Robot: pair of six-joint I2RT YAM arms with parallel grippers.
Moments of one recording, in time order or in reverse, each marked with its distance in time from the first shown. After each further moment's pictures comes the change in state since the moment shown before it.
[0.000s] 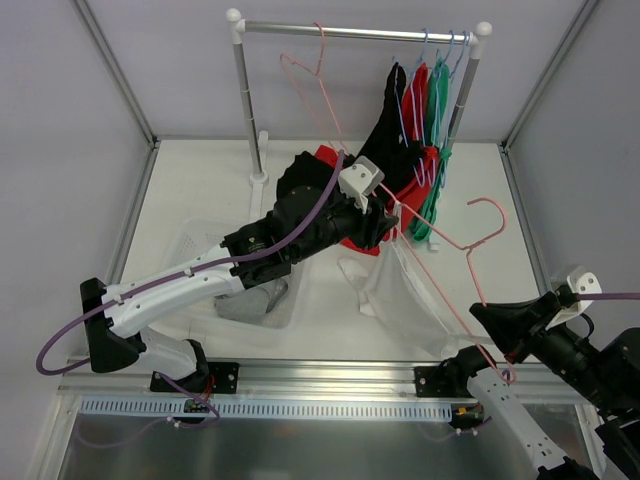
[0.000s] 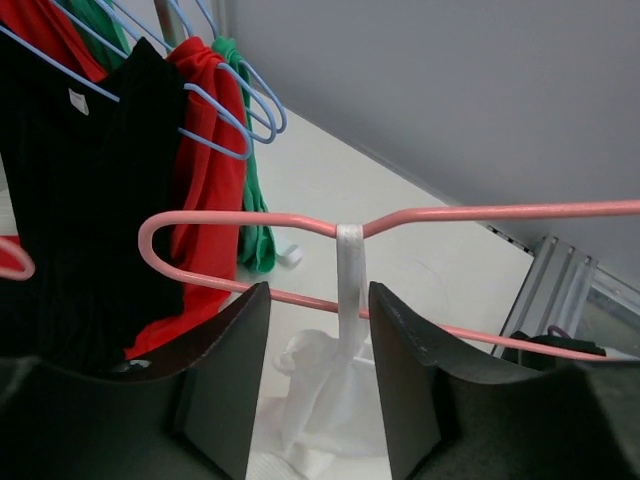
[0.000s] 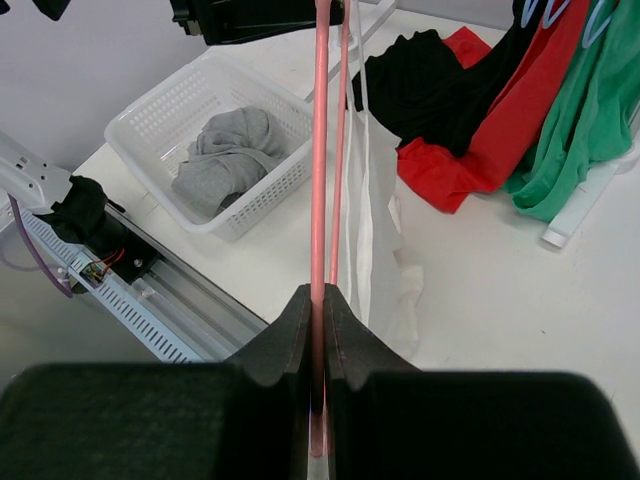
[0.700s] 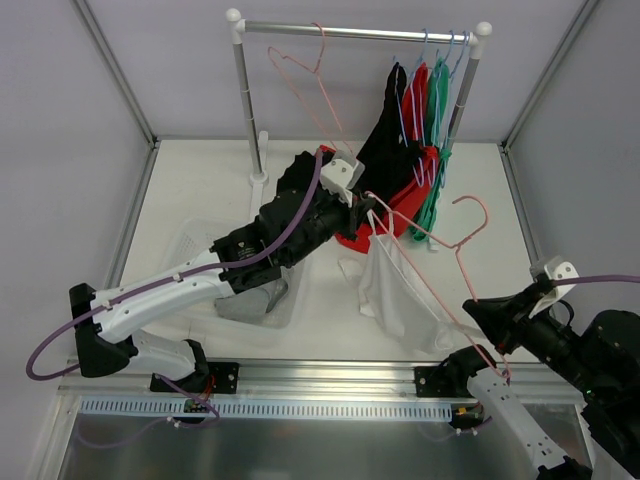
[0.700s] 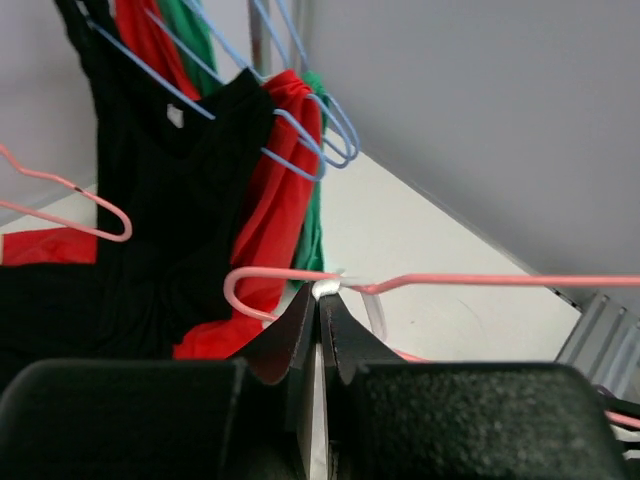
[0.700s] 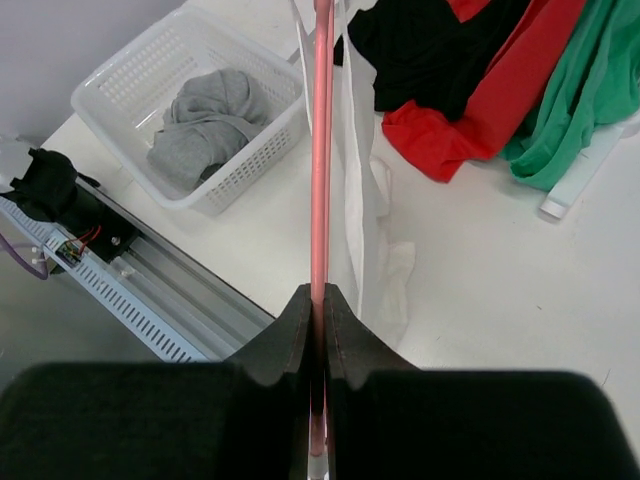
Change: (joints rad) left arm 0.000 -0.048 -0.046 0.060 -0.150 0.013; right arm 0.000 0.005 -0.068 0.000 0.020 -0.021
